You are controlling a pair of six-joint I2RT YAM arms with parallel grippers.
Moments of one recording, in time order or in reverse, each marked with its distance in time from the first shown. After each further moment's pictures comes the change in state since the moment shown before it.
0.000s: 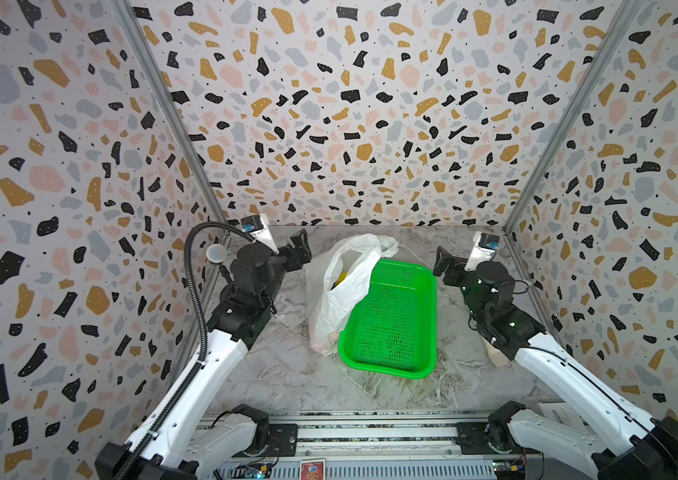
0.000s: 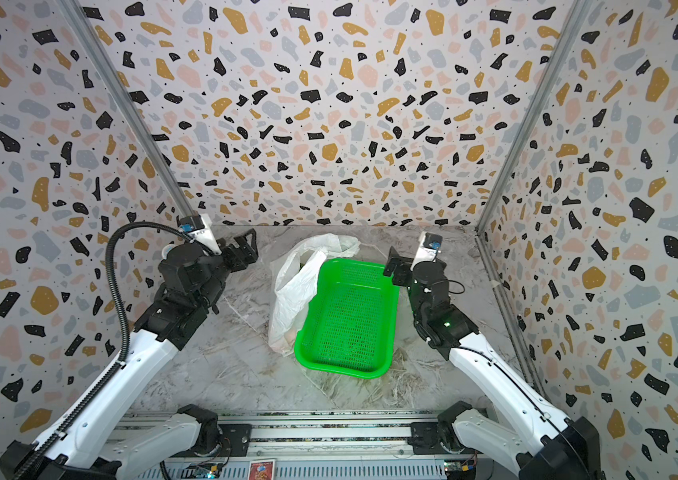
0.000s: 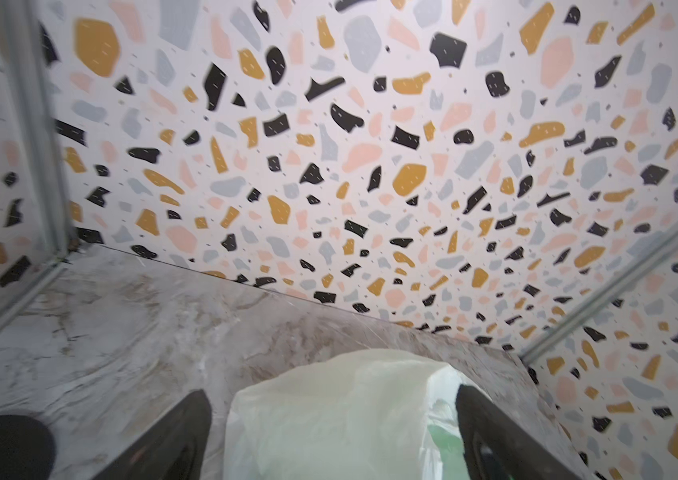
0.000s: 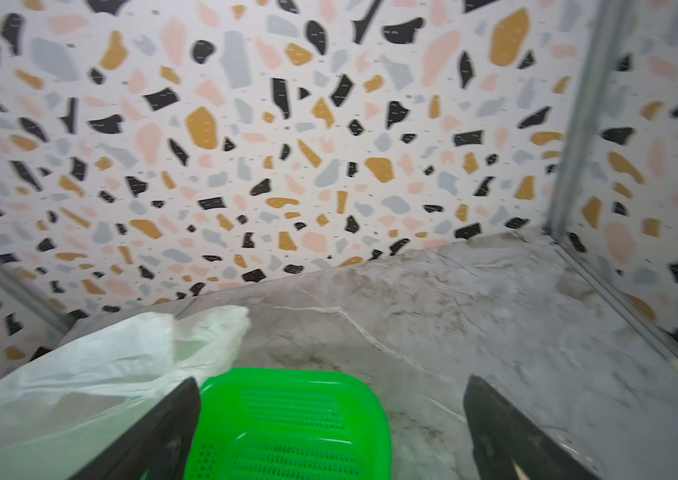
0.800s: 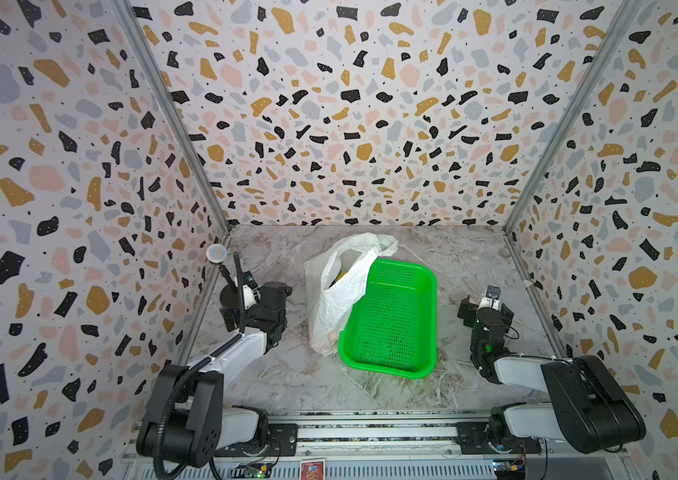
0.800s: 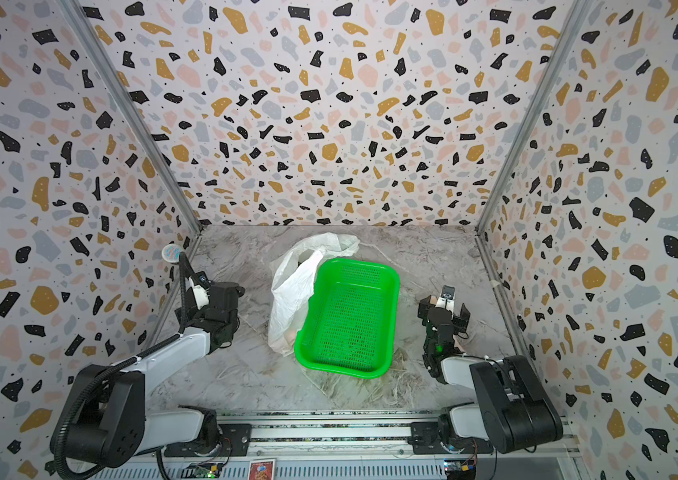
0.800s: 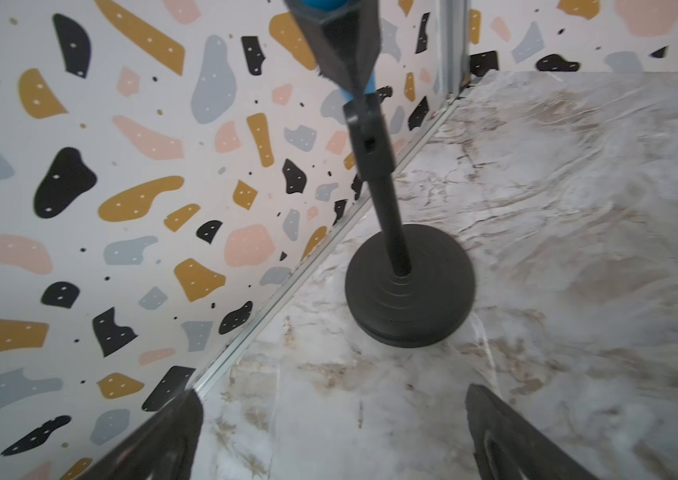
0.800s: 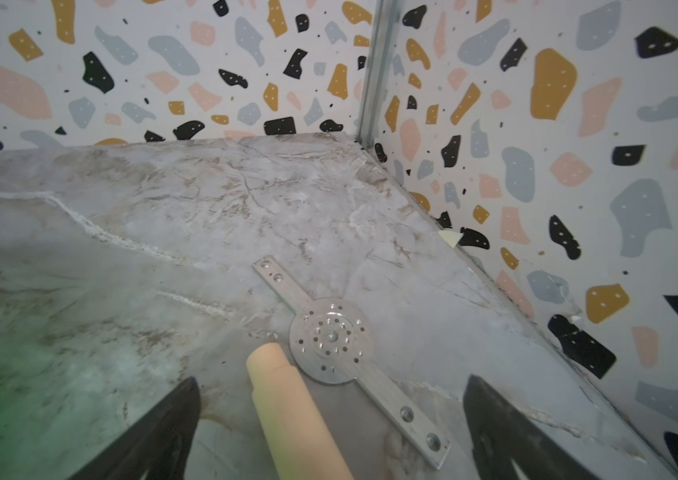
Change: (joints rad) left arm 0.153 0.296 -0.462 0.166 -0.721 0.121; right arm -0.250 0.386 -0.612 0.900 0.078 -0.325
